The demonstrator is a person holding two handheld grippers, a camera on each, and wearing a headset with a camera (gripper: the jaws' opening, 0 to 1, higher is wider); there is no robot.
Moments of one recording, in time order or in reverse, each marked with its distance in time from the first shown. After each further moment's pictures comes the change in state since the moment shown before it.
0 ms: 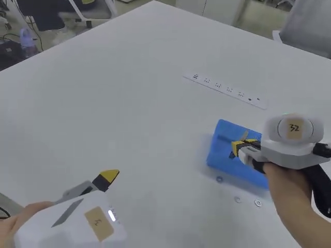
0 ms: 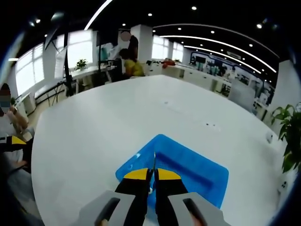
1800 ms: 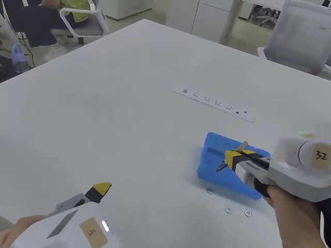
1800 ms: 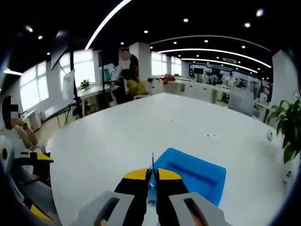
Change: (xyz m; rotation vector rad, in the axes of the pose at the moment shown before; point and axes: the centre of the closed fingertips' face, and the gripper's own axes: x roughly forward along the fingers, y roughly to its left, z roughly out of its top) left arm 0.000 0.001 -0.002 0.015 0.005 0.008; right arm -0.053 0.022 0.021 0.076 -0.166 0.048
